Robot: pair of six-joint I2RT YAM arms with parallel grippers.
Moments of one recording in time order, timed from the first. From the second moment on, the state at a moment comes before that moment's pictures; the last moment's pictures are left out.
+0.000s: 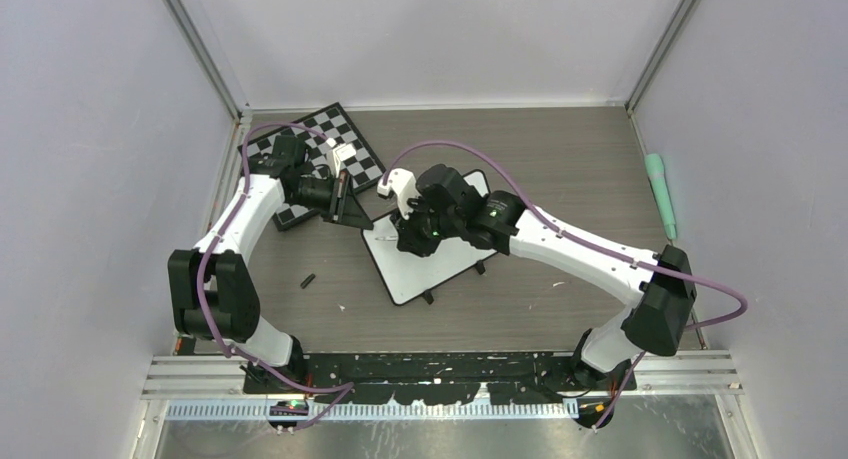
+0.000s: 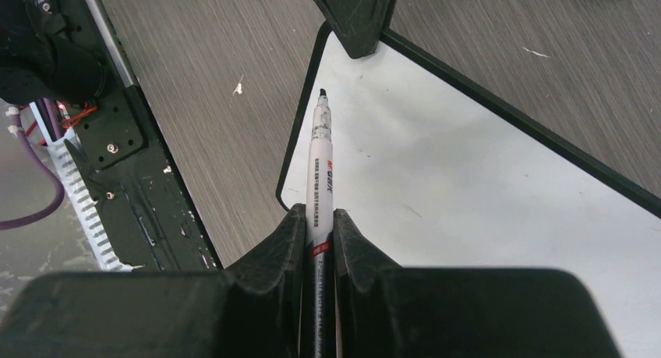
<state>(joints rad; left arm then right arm) -0.09 1.53 1.23 -0.92 1.04 0.18 0.98 1.52 1.37 -0.53 -0.18 0.00</state>
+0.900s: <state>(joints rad) -0.09 1.53 1.23 -0.92 1.04 0.20 0.98 1.58 1.42 -0.52 -0.16 0.00</state>
